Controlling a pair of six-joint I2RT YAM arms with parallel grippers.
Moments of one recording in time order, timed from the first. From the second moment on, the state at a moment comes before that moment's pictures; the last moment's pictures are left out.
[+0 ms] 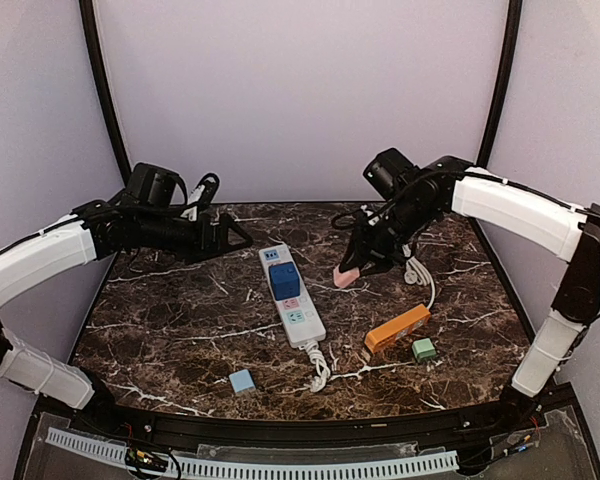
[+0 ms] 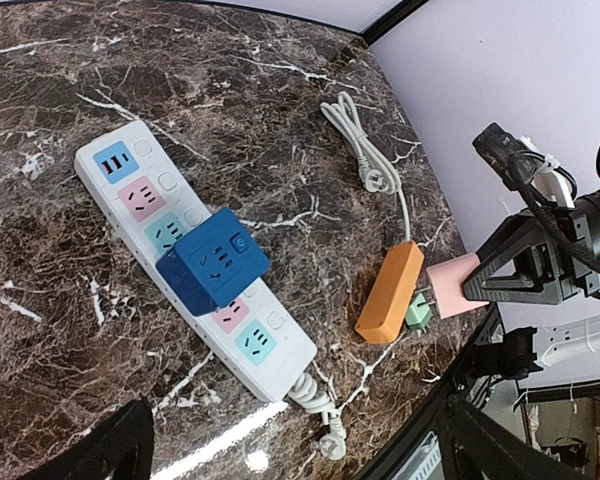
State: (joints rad) left arm -0.59 1.29 1.12 -0.48 0.36 -0.55; right arm 0.73 1.67 1.58 -1.03 -0.41 0.77
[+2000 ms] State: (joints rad) left arm -0.57 1.26 1.29 -0.94 -0.12 -0.50; right arm 0.87 2.22 2.02 -1.18 -0.34 0.46
